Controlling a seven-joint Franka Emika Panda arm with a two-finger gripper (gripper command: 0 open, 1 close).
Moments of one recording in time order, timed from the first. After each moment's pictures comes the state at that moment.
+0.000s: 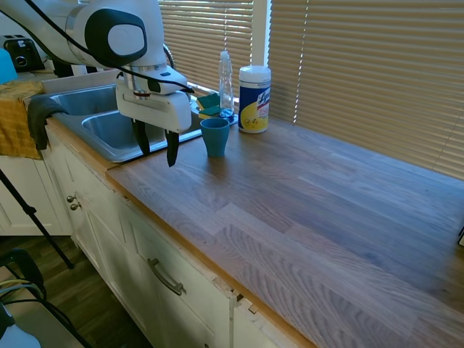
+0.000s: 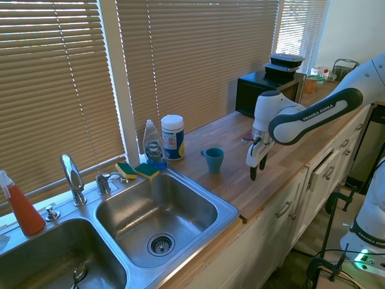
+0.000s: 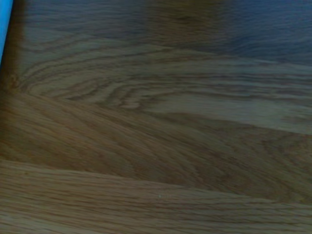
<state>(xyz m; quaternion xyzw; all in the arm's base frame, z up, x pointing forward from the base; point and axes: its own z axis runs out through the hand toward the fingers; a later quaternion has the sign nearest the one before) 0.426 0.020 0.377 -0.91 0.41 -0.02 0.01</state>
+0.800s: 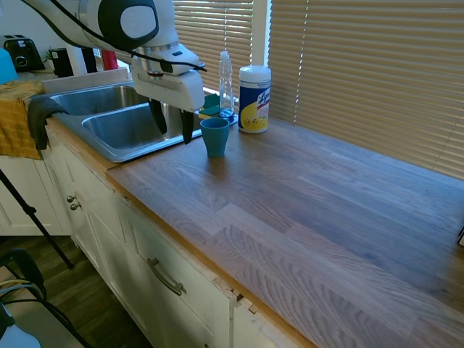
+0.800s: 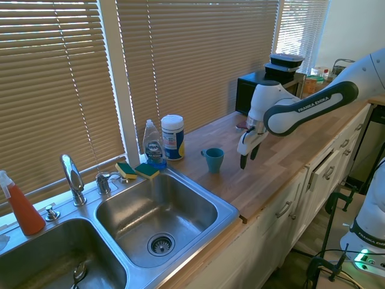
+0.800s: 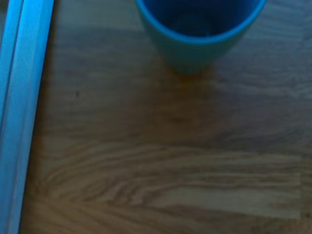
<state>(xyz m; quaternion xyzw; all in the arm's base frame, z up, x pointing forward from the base) 0.471 0.010 0.423 -0.89 0.44 -0.08 0.05</state>
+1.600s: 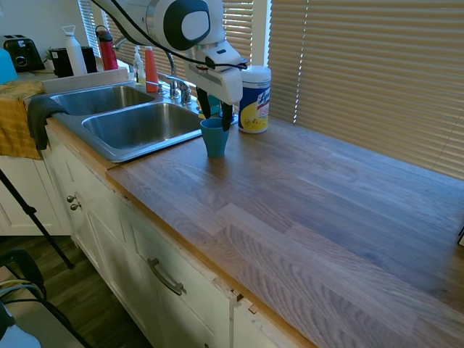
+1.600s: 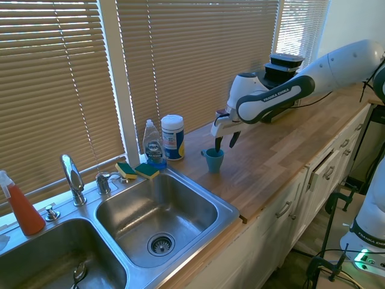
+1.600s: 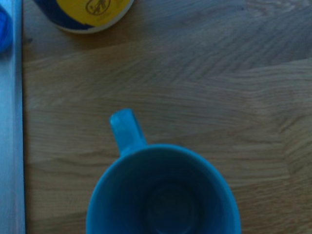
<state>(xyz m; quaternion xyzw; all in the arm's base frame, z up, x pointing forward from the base) 0.582 -0.025 0.419 -0.83 0.54 -0.09 0.08</state>
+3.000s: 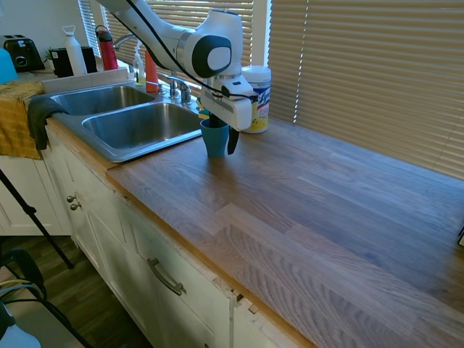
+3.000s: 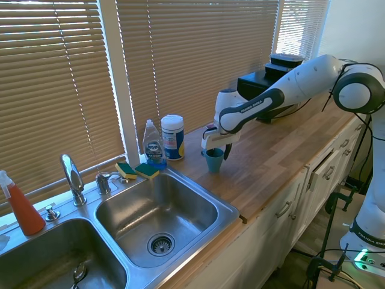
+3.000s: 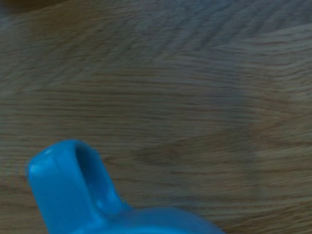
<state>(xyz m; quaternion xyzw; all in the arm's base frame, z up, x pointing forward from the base) 0.626 -0.034 0.342 -0.82 0.57 -0.02 0.05</state>
